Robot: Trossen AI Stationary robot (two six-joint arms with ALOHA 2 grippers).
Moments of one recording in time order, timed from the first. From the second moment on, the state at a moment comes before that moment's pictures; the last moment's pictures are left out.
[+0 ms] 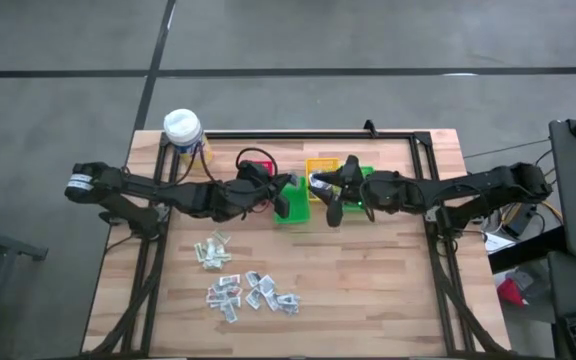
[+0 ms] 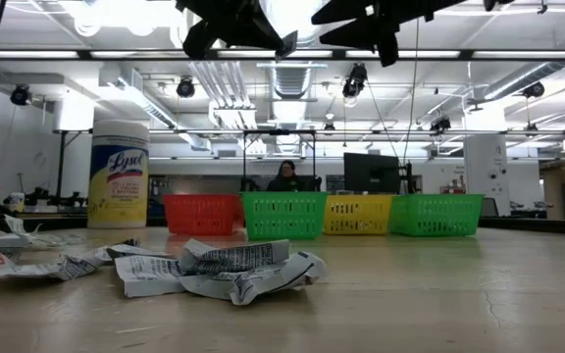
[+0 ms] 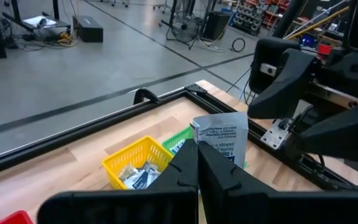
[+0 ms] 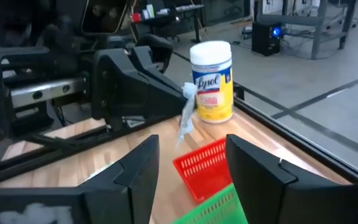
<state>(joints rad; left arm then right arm) -0.09 1.39 1.06 0.07 -0.70 -0.49 0.04 1.27 0.85 0.26 0.38 0.29</state>
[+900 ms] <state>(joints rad) -0.09 1.39 1.06 0.09 -0.70 -0.48 -0.03 1.44 1.05 0.16 0.37 0.25</state>
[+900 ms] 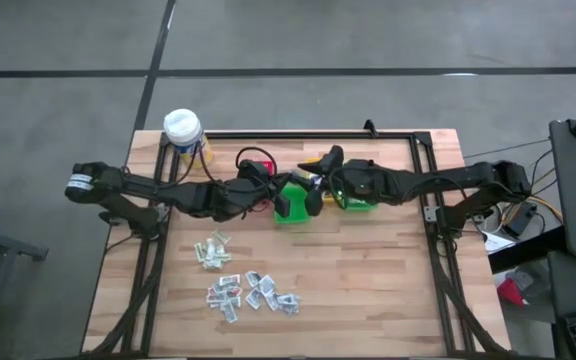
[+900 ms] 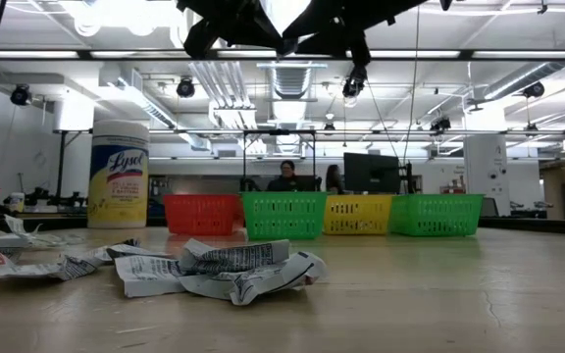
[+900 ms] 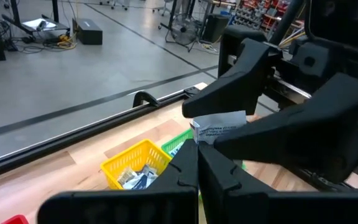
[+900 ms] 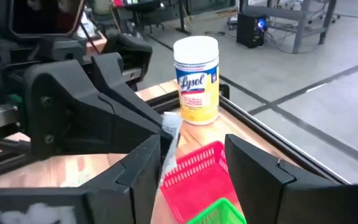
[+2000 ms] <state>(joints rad) -0.09 1.39 1.06 0.09 -0.69 -0.41 -0.04 1.44 1.07 0.05 0.37 0.24</state>
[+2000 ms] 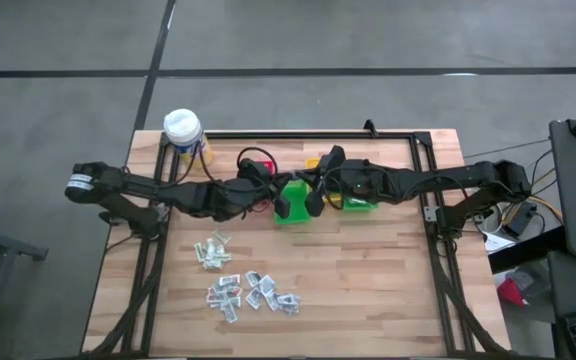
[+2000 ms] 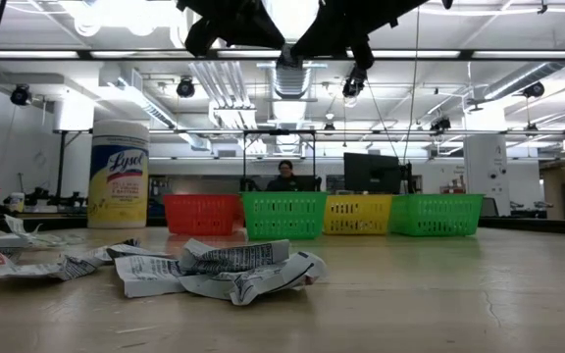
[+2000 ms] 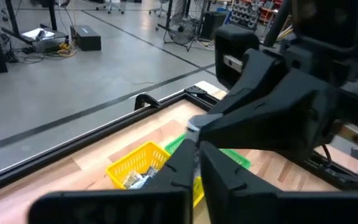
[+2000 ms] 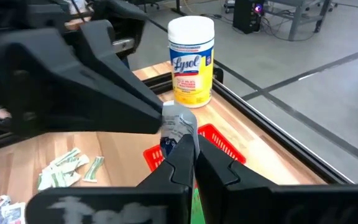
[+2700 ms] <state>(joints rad) -0.09 1.30 1.06 -0.26 -0.74 -0.36 -0.09 1.43 1.07 -0.21 0.42 0.31</state>
